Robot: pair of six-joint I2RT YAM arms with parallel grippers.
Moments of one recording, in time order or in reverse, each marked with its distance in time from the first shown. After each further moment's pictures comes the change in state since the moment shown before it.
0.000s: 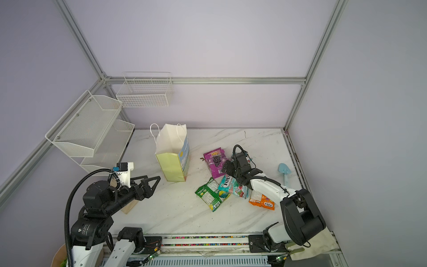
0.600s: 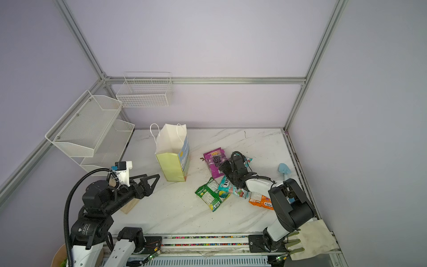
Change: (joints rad) left arm 0.000 0.007 0.000 0.026 -0.020 -0.025; right arm 0.039 0.146 -0.029 0.267 -0.074 0.324
